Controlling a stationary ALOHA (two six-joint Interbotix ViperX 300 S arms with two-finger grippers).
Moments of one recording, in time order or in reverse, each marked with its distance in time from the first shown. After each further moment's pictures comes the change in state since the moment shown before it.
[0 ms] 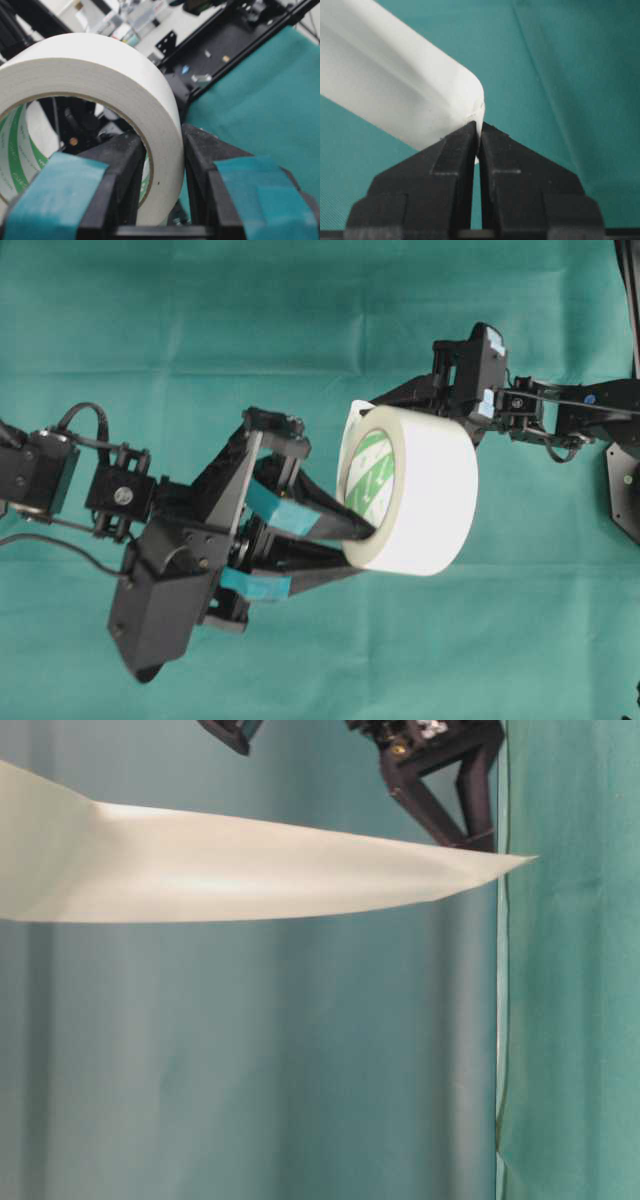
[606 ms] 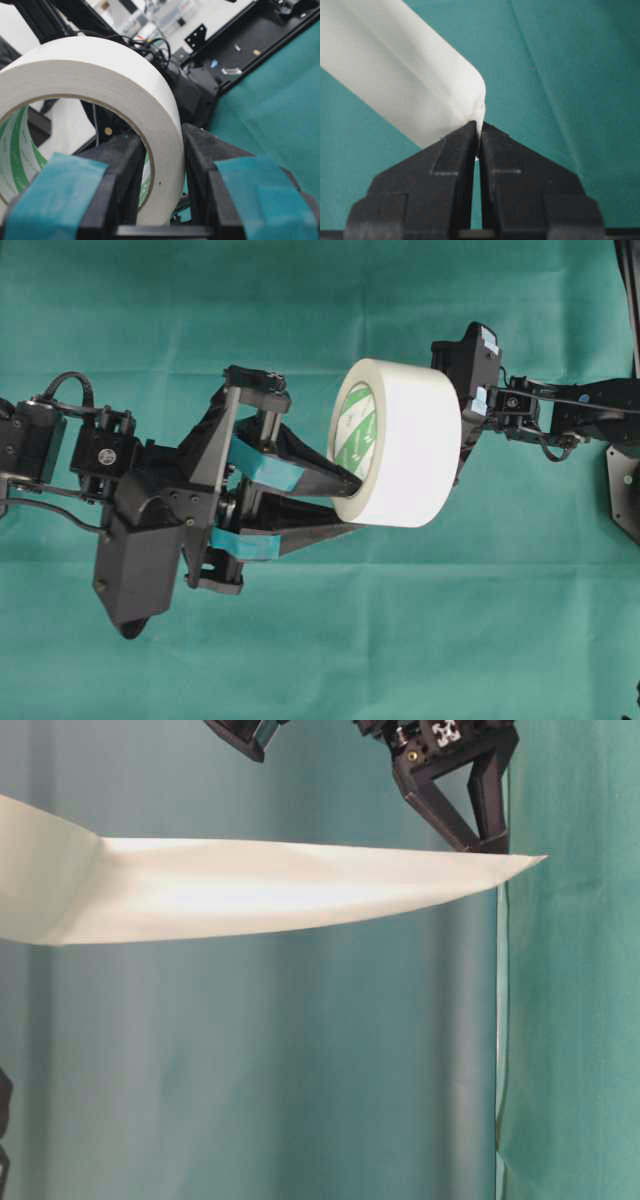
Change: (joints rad) left arm 0.051 -0.054 0.072 -0.002 -0.089 0.021; right arm -0.008 0.025 -0.005 0.000 0.003 0.014
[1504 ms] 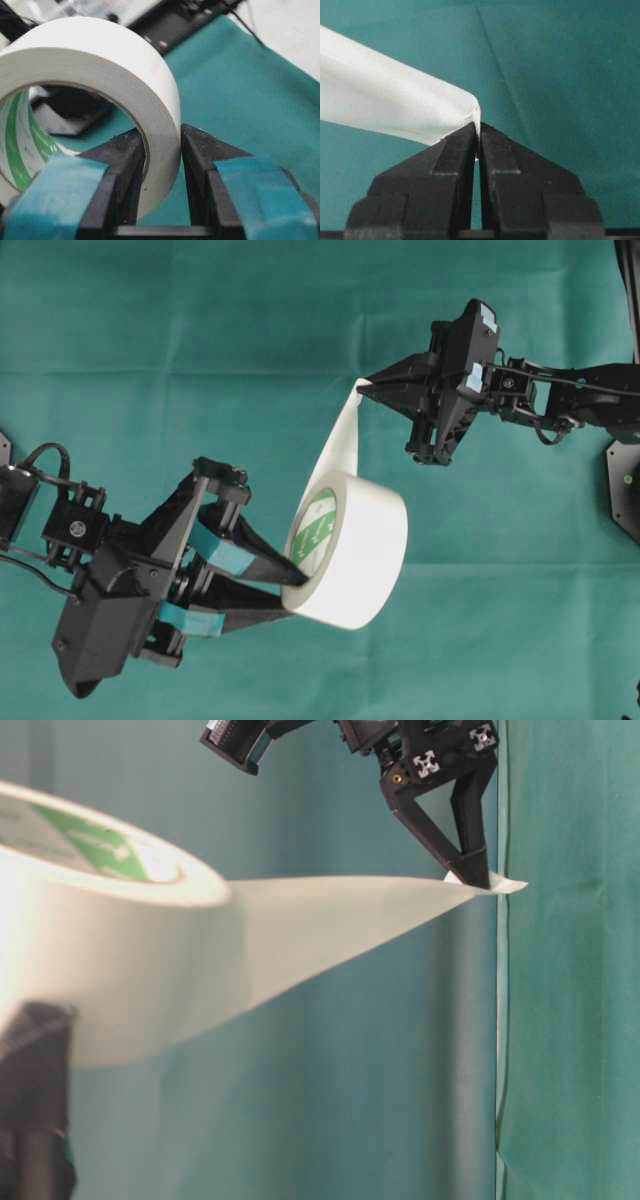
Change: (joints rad) left arm -0.149 -0.021 0.155 -0.115 0.011 -0.081; right arm -0.064 -0.002 -0.029 0.000 0.011 -0.006
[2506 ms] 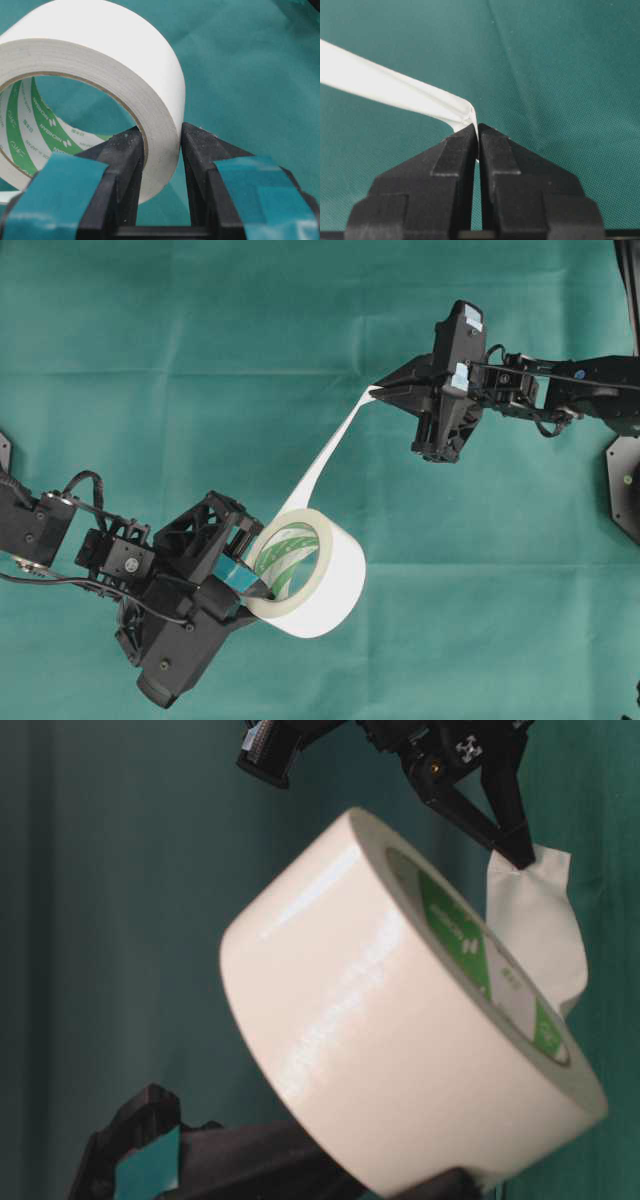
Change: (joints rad) left arm -0.017 0.106 -0.055 0.008 0.446 -0.133; right arm -0.032 0.003 -0.009 -0.077 0.156 -0.005
